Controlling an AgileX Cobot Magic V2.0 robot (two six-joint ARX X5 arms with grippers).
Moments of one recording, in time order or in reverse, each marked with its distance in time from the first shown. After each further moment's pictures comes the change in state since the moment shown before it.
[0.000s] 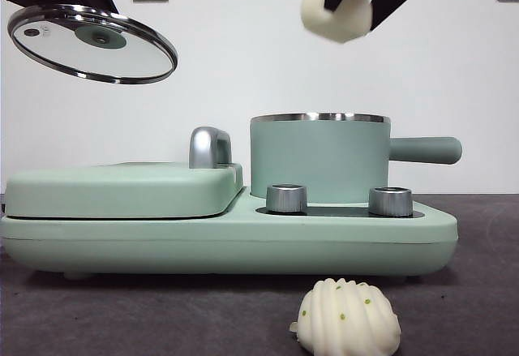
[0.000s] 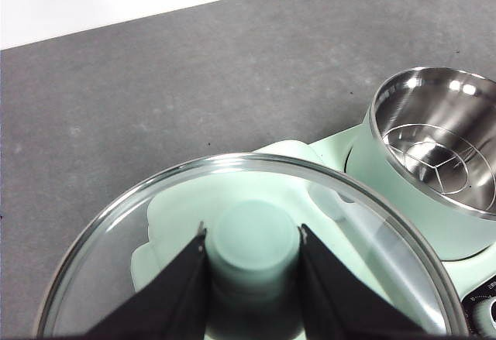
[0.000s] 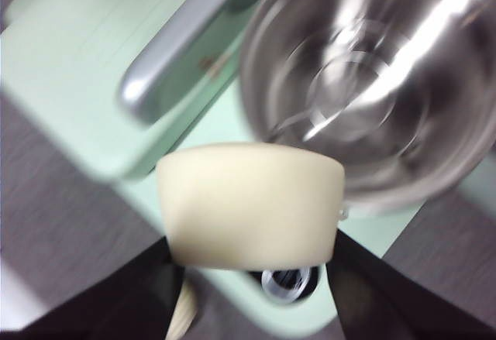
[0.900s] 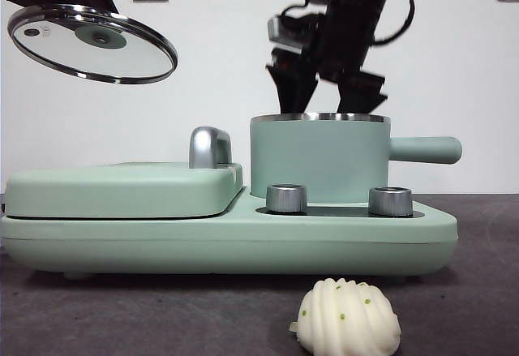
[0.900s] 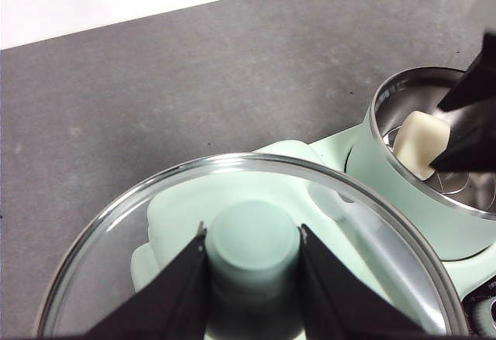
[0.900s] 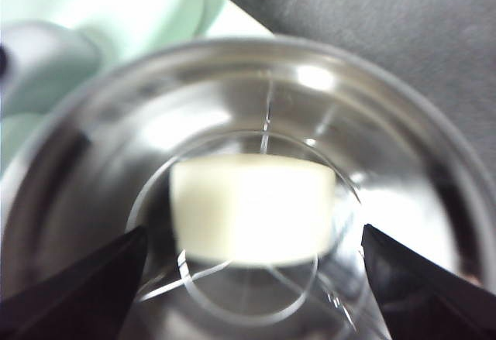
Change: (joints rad) left arm 0.000 0.000 0.000 0.000 0.000 0.000; right arm -0.117 0.470 0.266 0.079 -0.003 -0.103
